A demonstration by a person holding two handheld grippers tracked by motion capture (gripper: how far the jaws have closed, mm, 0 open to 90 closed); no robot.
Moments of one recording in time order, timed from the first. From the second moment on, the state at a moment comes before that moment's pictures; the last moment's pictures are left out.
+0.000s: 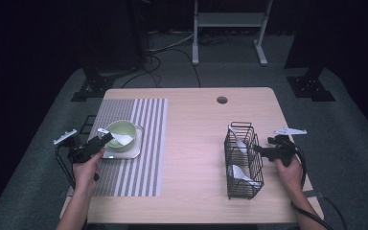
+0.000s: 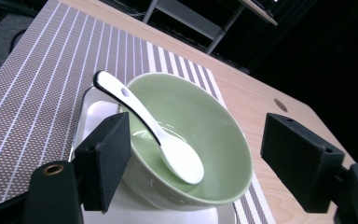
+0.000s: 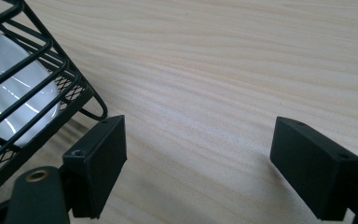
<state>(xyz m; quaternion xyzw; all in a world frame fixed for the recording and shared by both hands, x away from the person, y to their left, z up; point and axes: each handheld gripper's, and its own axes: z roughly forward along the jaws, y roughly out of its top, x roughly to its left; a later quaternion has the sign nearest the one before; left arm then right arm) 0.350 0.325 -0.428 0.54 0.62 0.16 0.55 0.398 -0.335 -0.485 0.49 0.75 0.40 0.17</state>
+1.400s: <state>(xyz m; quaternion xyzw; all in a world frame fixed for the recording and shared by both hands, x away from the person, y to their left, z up) 0.337 0.273 -0.415 0.61 0.55 0.15 0.54 0.398 -0.335 -0.485 0.49 0.75 0.40 0.17</state>
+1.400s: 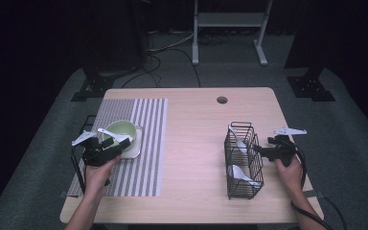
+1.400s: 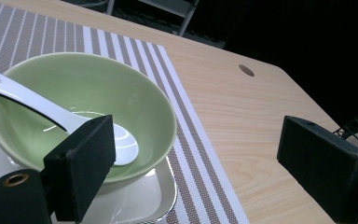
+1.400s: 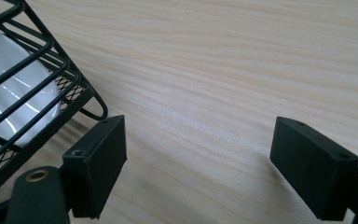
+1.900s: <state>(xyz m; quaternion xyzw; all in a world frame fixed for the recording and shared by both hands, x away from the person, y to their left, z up) 0.336 0.251 -0.416 0.63 0.53 0.14 0.54 0.397 -0.335 -0.485 0.49 0.75 0.40 0.17</state>
